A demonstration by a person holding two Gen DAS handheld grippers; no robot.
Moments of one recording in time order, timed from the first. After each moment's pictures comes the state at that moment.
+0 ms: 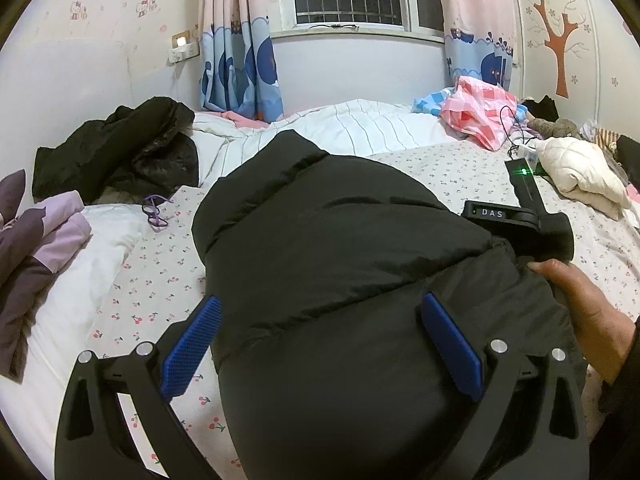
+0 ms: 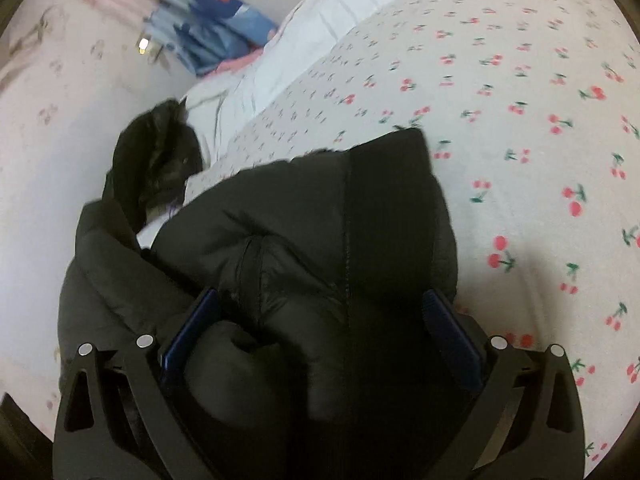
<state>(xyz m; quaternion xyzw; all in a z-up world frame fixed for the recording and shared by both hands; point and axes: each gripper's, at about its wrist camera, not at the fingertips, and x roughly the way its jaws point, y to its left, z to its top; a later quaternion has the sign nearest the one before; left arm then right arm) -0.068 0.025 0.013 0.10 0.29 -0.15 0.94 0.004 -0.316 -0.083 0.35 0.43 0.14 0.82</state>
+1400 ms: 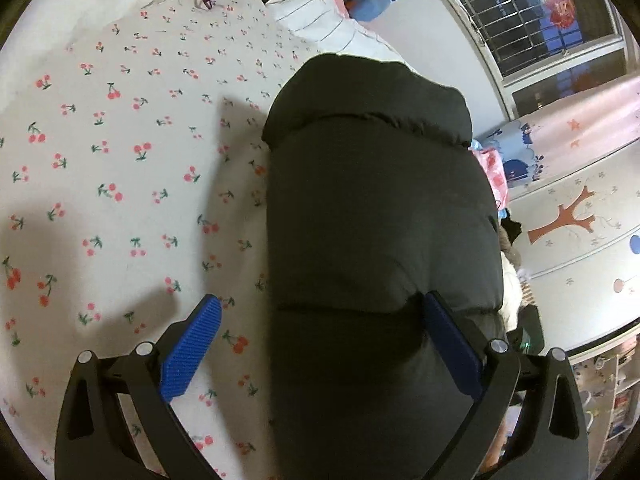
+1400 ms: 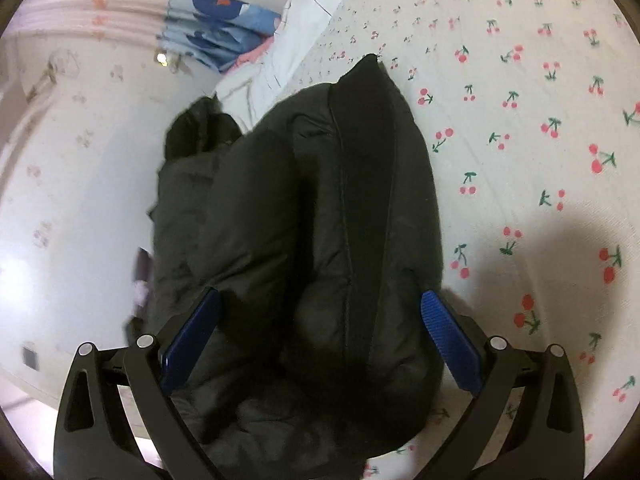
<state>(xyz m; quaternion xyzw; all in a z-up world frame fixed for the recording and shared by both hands) -0.002 0.170 -0.063 -0.32 0.49 -0.21 0.79 -0.106 -0.345 -0.067 0.44 0.44 0.19 0.76</state>
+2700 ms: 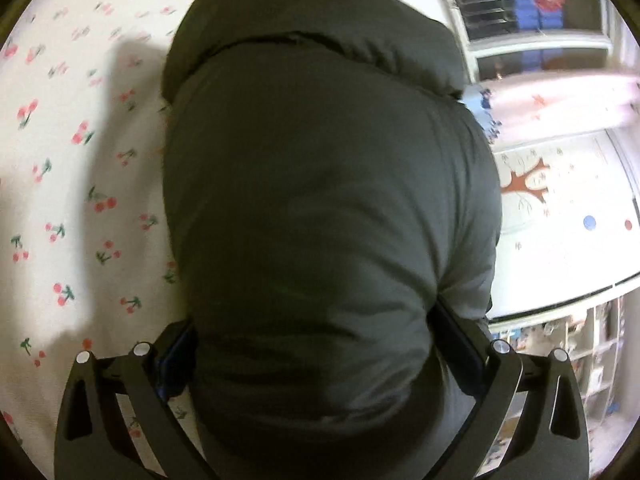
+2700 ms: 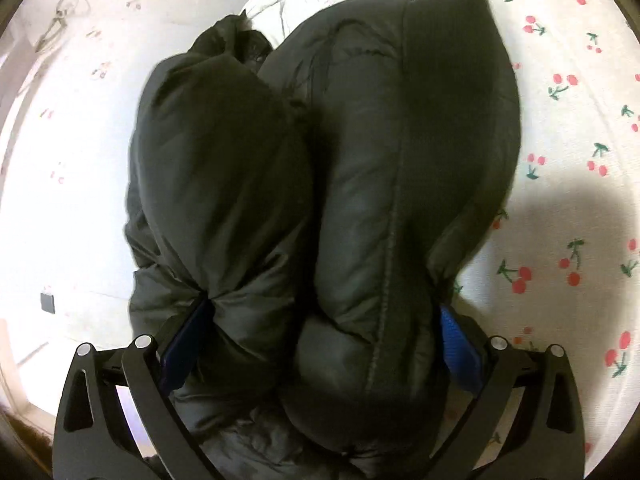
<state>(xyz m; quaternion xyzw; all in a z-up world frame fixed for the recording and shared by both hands) 0.033 0.126 -0.089 -0.35 0.54 -0.33 0.70 -0.038 -0.288 -0.081 0.41 0.51 0.32 0.68</state>
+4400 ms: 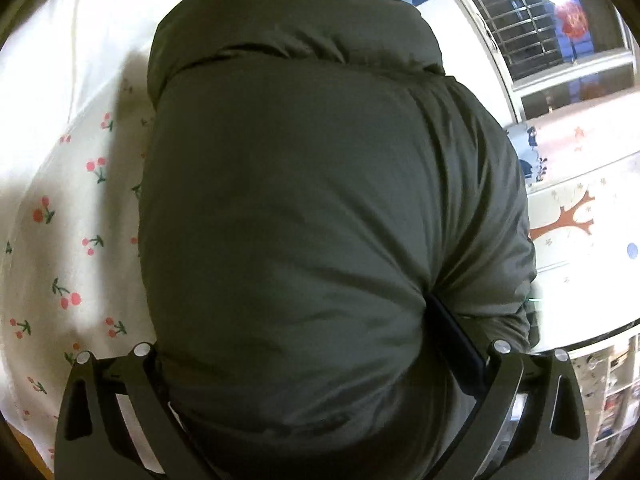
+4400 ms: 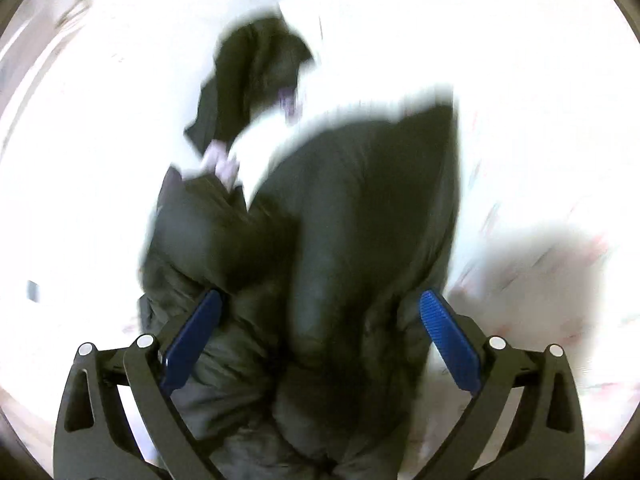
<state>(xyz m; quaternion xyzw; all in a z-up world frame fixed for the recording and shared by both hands) -0.045 0.224 -0.047 -0.32 0.52 -0.19 0.77 -0.016 -0.196 -0.024 0.37 0.45 0.30 0.76</state>
